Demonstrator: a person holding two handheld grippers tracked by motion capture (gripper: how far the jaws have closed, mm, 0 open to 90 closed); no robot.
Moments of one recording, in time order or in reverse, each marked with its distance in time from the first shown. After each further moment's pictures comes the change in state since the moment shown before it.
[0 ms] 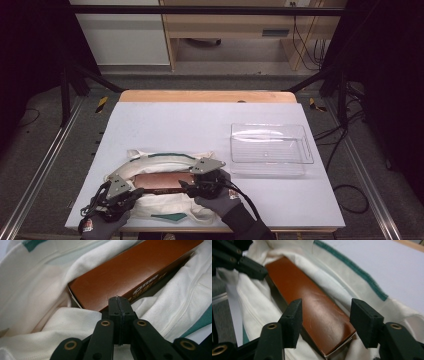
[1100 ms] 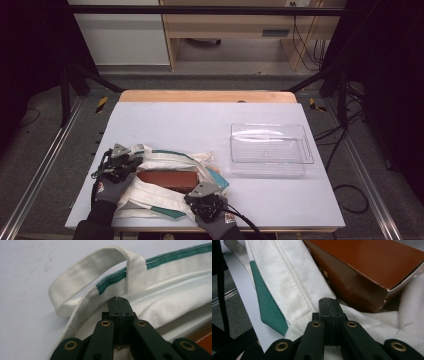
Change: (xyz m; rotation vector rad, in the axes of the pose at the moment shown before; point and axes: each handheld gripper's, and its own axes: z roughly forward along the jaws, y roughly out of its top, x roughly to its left) left arm 0.075 0.036 0.067 -0.052 0.071 -0.155; right arm 0.035 -0.058 0.016 0.063 0.002 0.111
